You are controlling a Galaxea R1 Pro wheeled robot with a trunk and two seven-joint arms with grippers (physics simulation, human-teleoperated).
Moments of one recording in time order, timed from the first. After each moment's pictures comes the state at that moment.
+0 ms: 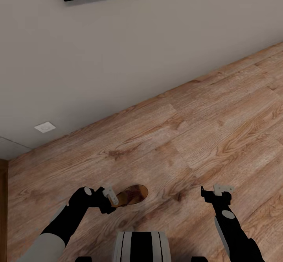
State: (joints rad) left arm -0.55 0.04 -0.12 -0.93 -0.75 0.39 -0.80; right arm -0.39 -0.05 -0.23 -0.94 0.18 0.06 -0.09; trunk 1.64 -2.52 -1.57
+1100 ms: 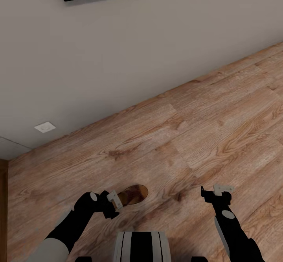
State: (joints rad) left arm -0.53 0.01 -0.18 -0.92 -0.75 0.39 -0.74; right arm -0.39 -0.05 -0.23 -0.94 0.18 0.06 -0.09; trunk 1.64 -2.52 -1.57
